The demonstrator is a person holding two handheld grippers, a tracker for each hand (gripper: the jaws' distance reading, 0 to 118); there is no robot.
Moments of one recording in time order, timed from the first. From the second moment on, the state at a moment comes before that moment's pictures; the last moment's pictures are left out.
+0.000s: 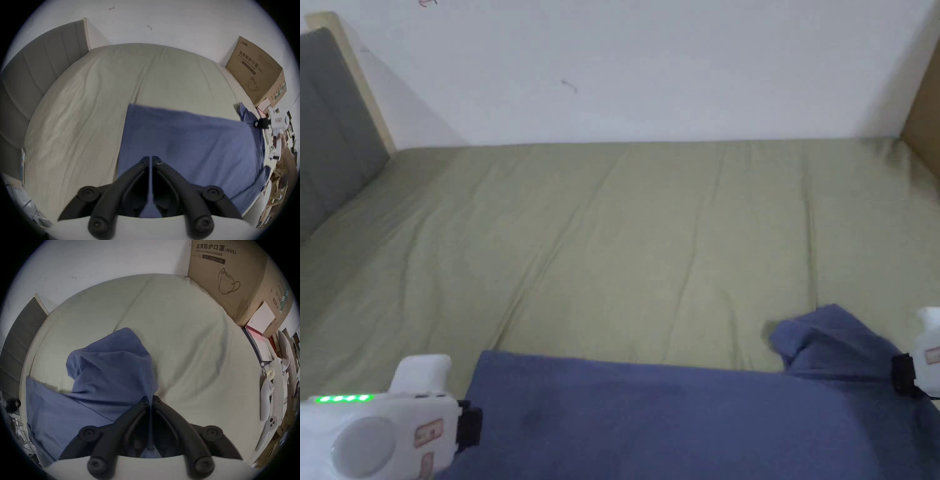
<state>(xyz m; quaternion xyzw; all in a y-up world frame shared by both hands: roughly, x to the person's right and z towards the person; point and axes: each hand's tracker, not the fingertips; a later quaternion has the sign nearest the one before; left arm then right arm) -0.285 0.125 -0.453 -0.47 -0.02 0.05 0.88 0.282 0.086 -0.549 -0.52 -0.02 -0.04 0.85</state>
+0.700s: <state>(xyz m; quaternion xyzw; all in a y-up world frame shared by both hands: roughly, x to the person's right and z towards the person) -0.289 0.108 -0.572 -0.52 0.01 0.03 0.85 0.284 0.124 -0.528 -0.51 -0.01 -0.03 0.86</state>
